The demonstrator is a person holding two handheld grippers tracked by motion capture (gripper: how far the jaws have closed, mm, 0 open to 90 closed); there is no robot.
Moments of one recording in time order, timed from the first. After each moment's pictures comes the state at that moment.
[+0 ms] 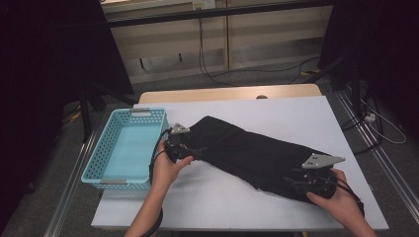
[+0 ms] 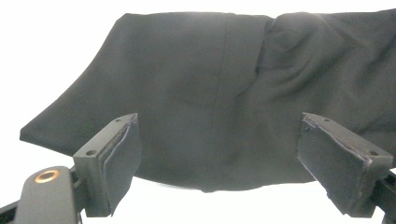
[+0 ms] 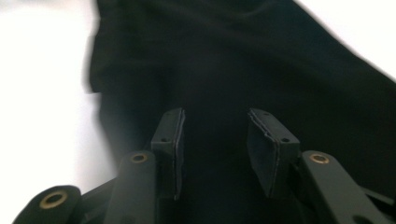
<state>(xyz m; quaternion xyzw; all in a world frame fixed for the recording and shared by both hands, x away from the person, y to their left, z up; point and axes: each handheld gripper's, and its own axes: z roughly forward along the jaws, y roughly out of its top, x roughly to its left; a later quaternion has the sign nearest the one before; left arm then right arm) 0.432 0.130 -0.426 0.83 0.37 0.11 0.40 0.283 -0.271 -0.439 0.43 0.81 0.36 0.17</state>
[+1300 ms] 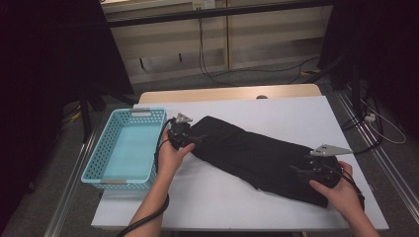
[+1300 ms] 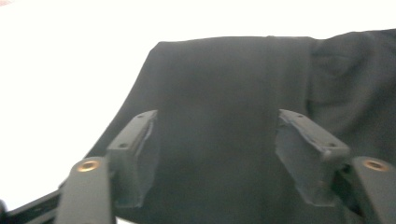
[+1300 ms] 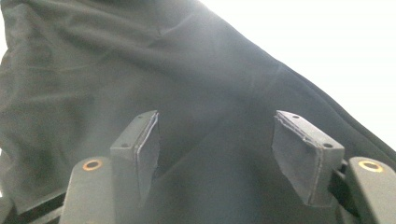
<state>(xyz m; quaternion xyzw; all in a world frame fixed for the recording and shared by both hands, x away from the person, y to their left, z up) 0.473 0.120 -0.427 0.83 0.37 0.16 0.39 0.303 -0.290 -0.443 0.50 0.76 0.36 0.21</state>
